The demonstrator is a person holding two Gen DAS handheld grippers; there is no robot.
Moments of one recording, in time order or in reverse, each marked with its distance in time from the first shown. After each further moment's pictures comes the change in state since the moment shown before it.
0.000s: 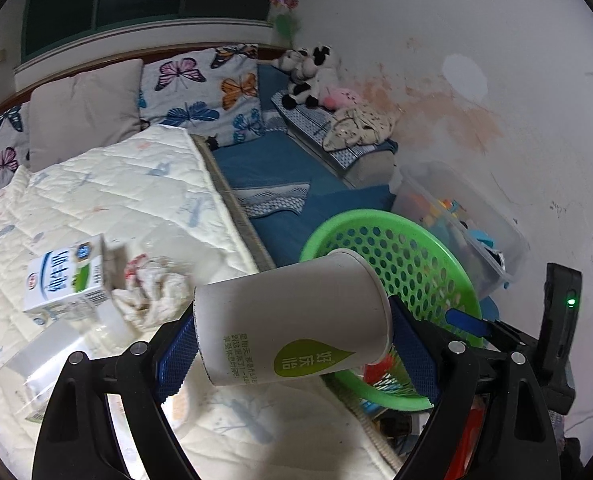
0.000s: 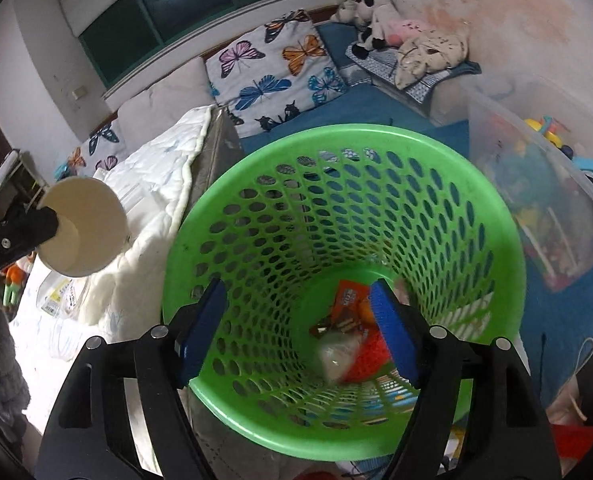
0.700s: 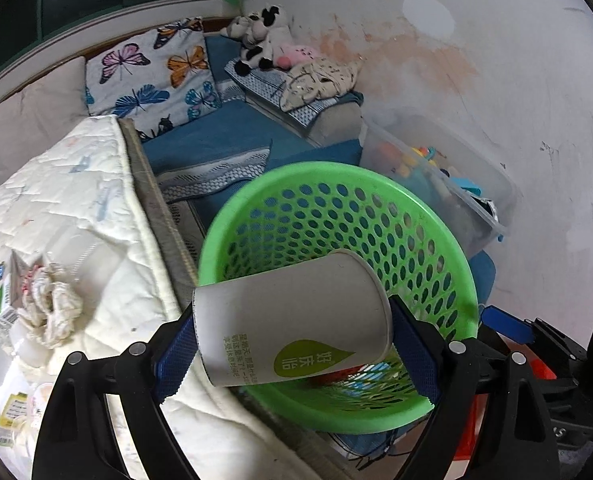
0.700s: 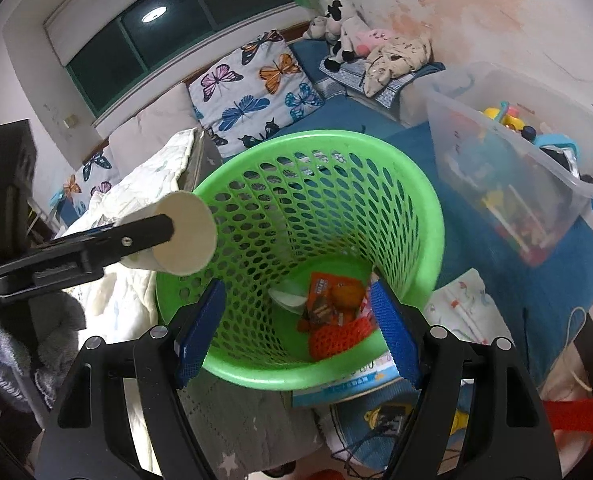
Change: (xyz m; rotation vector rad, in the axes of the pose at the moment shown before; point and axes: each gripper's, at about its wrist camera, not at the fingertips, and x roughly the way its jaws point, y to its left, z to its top) left arm 0.065 -0.067 -0.006 0.134 0.128 -0.052; right arm -0.050 -0.028 -0.028 0.079 -0.059 -0.018
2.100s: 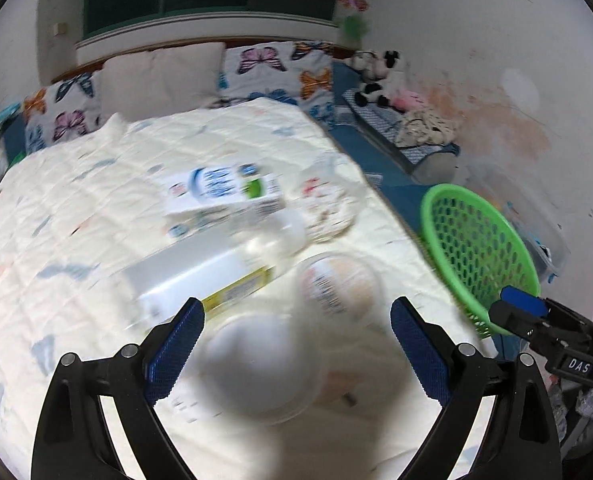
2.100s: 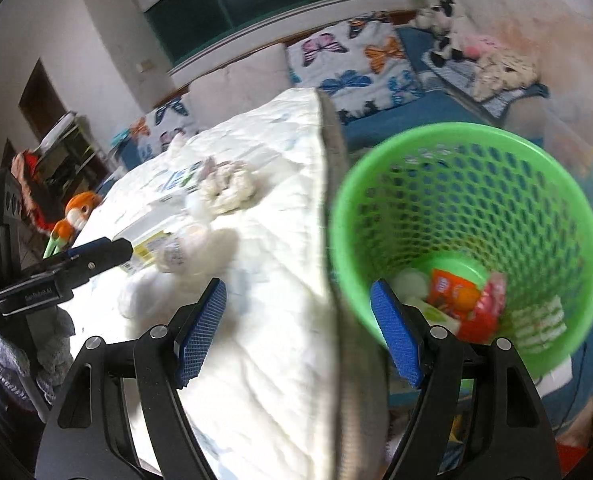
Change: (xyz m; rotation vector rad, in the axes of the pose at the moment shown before) left arm -0.129 0.160 -0.110 -0.264 -0.124 0.227; right arm 0.041 0.153 -0.020 -0.240 0.093 0.223
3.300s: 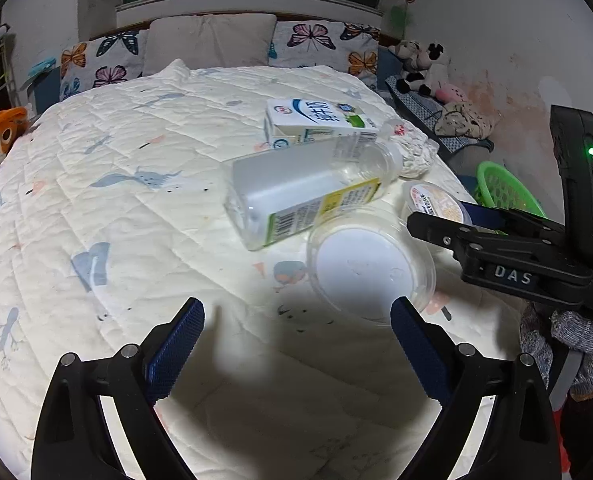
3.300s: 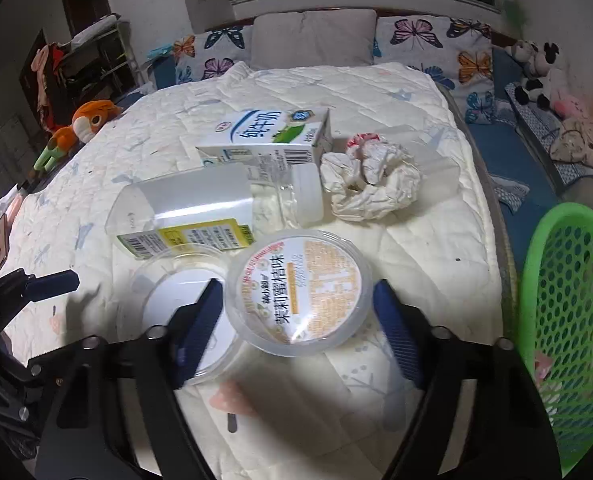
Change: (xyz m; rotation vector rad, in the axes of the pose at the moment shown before) left arm -0.012 0.067 -0.060 -0.090 0.069 0.061; right arm 0.117 0.102 0.019 -0.291 0.143 -0.009
